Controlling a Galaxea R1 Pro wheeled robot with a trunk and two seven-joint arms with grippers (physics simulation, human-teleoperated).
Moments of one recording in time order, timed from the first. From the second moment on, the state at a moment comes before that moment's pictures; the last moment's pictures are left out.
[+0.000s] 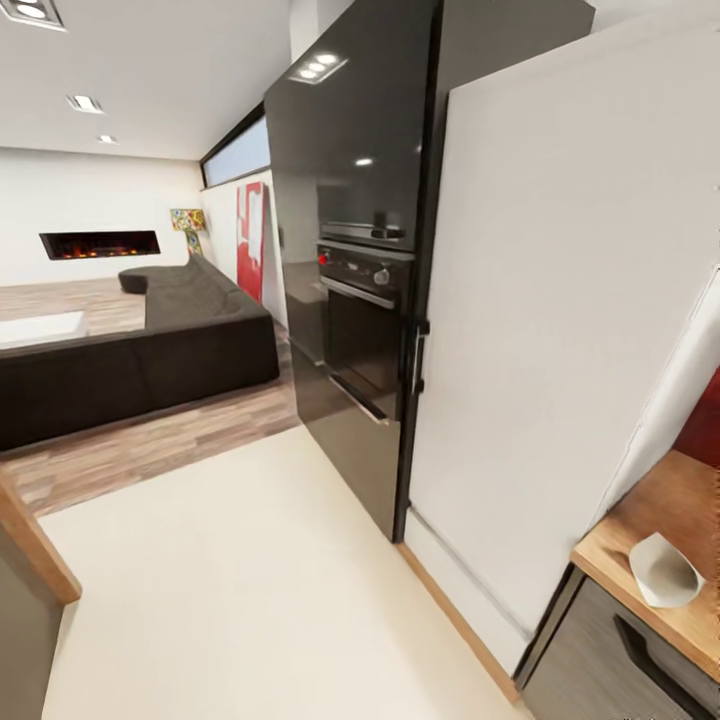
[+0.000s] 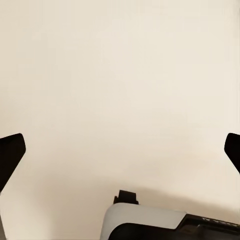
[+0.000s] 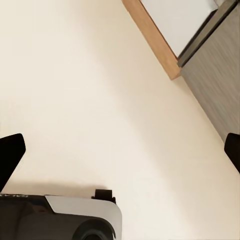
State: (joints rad) left arm -0.12 0.03 0.19 -0.32 0.01 -0.27 0.01; right arm 0.00 -0.06 0.00 -0.49 0.04 -0.24 0.00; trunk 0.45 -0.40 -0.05
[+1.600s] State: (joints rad) left arm -0.12 0.03 0.19 -0.32 0.01 -0.27 0.01; right arm 0.00 -0.06 0.00 -0.49 0.04 -0.24 0.00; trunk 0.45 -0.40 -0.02
